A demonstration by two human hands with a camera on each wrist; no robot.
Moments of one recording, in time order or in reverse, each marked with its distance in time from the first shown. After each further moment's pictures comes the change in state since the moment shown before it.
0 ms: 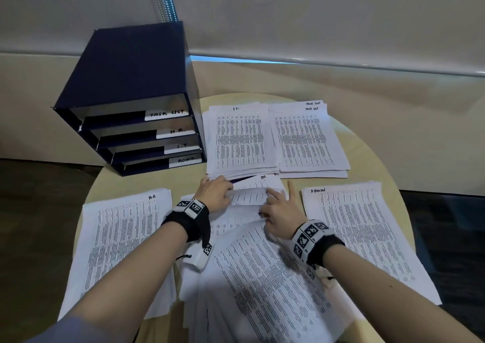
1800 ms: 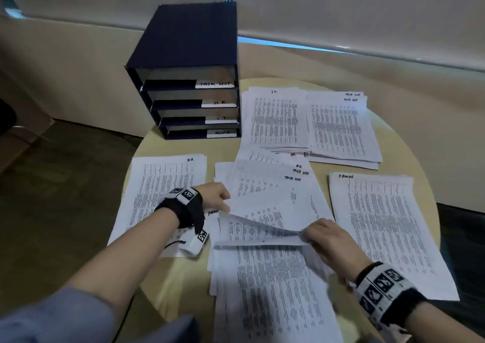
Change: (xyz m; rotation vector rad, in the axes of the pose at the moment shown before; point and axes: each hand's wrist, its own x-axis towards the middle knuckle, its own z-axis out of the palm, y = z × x) left_hand -0.100 -0.045 0.016 -0.329 -0.409 -0.185; right_hand -0.126 -0.015 0.017 0.250 0.306 -0.285
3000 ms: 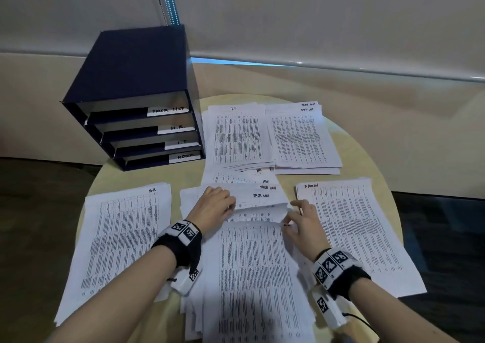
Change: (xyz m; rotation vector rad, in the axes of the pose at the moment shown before) left_hand 0.035 0.065 0.017 0.366 0.654 0.478; right_hand 0.035 0.044 0.016 0.117 0.137 0.589
